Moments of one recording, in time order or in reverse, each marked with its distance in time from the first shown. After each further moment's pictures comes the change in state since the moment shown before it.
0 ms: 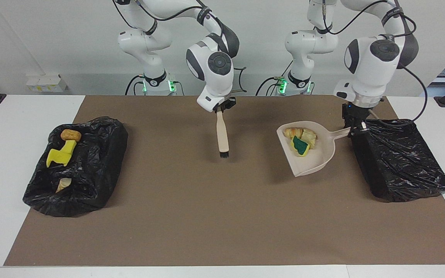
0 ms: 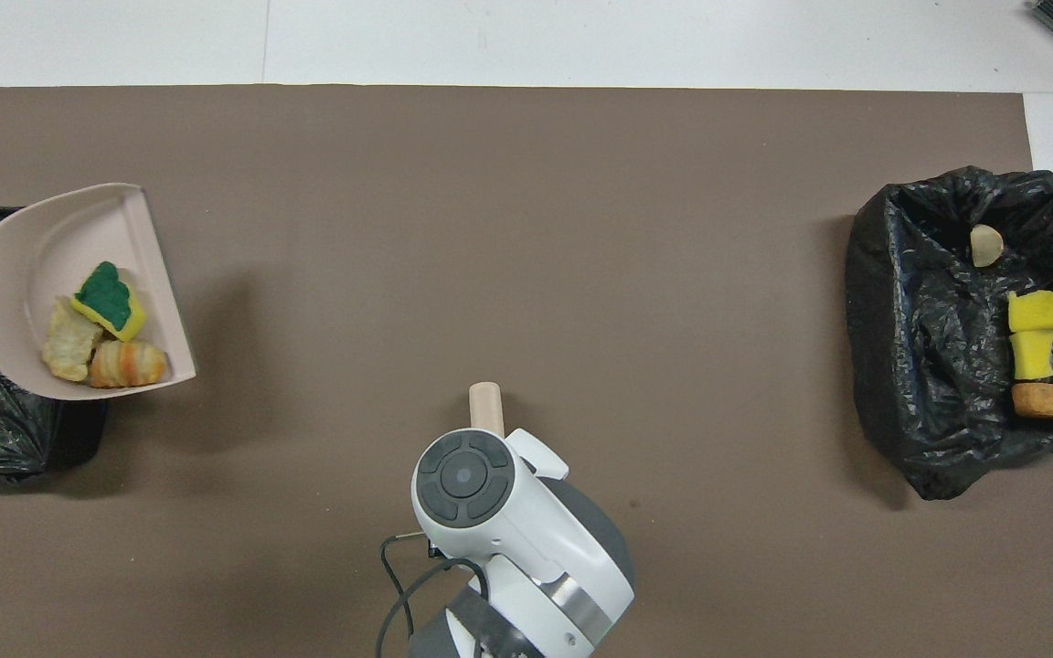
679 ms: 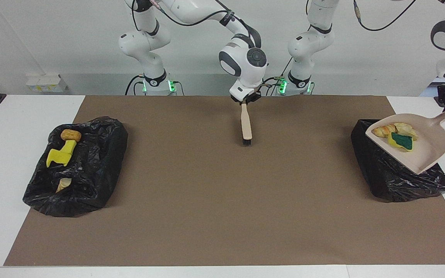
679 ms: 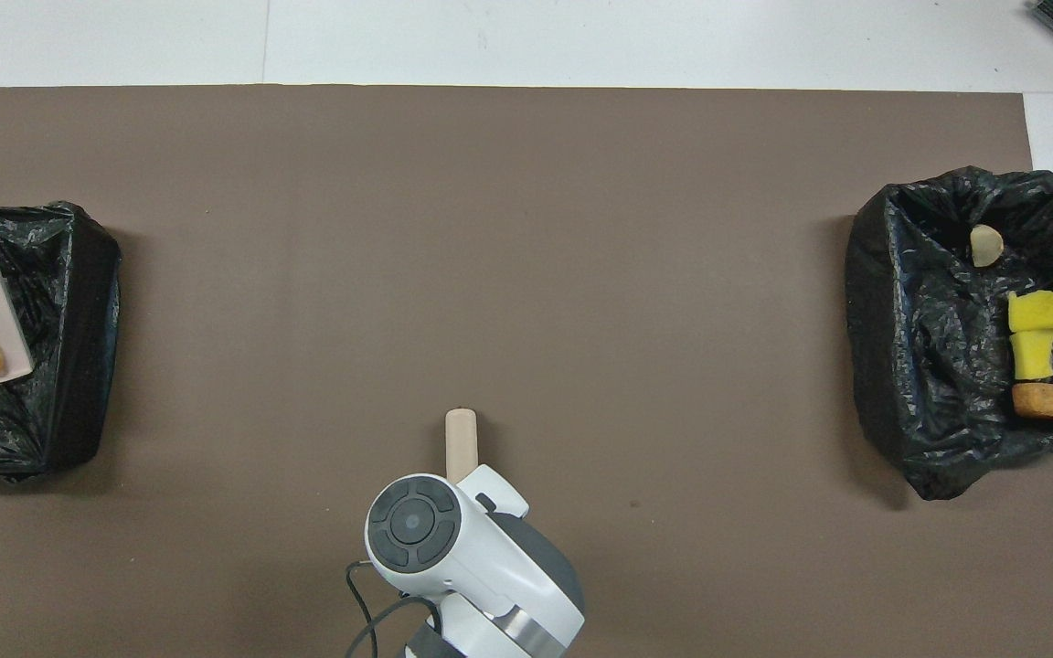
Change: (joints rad) left arm 0.119 0.115 0.015 0.163 0.375 0.119 0.053; right arm 0.061 0.052 -0.005 -0.014 0.000 0.069 0.085
